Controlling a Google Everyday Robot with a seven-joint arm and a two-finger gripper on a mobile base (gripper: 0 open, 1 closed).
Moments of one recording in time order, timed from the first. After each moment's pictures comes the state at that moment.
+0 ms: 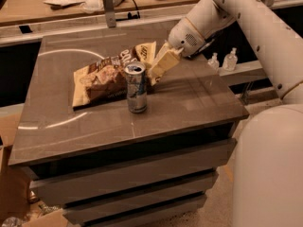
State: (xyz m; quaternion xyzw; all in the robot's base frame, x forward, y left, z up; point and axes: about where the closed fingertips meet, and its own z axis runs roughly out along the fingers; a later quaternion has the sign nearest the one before) arm 0.618 -0.020 0.887 -0.62 0.68 0.33 0.19
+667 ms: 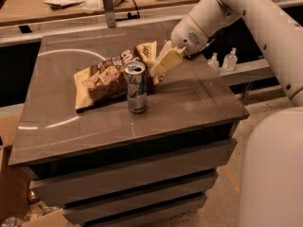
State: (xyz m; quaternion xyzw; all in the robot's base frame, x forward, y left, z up) arm 0.617 -0.026 0.893 -0.63 0.69 0.31 0.20
